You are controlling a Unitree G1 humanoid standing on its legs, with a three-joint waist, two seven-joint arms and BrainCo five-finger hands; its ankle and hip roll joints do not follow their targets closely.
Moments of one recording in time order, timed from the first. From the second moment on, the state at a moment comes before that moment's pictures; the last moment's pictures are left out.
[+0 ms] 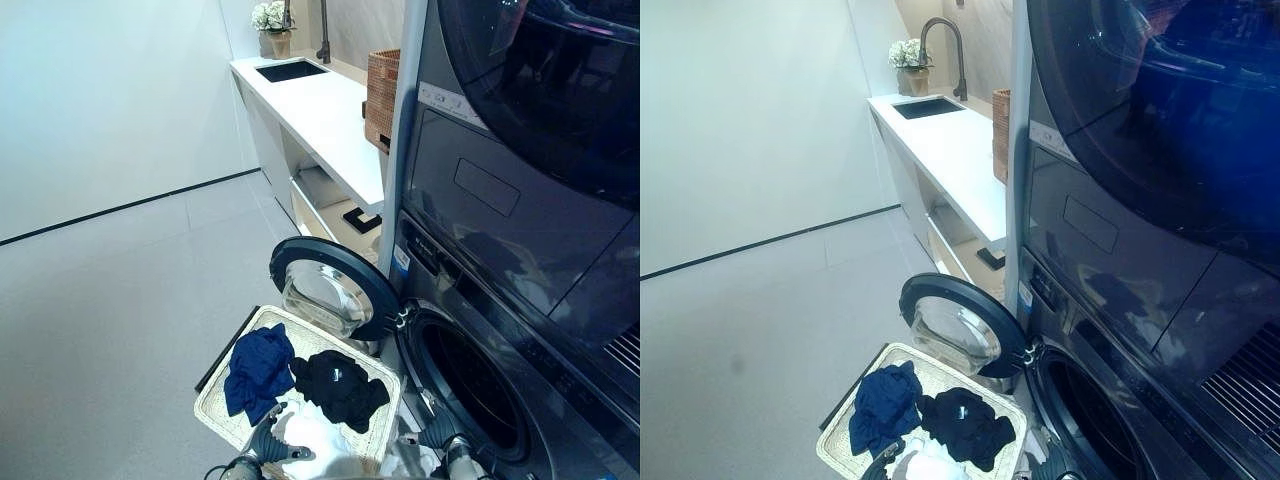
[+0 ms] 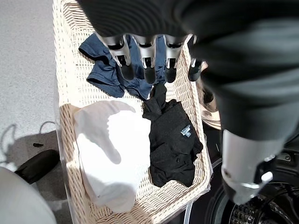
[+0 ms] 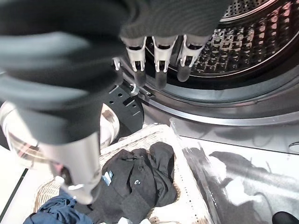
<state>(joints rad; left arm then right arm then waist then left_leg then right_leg) -0.06 0.18 -0.49 1.20 0.09 -0.41 0.22 -0.10 -0.21 0.48 1.19 -0.20 -0.33 -0.44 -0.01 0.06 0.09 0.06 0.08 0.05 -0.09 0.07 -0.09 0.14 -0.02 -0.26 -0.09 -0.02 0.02</state>
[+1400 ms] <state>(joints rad) -0.77 0.42 -0.43 1.13 0.21 -0.27 0.96 -0.63 -0.30 0.52 1.04 0.11 -0.30 -0.56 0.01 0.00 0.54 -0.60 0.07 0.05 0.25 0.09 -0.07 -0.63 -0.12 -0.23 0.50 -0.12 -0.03</state>
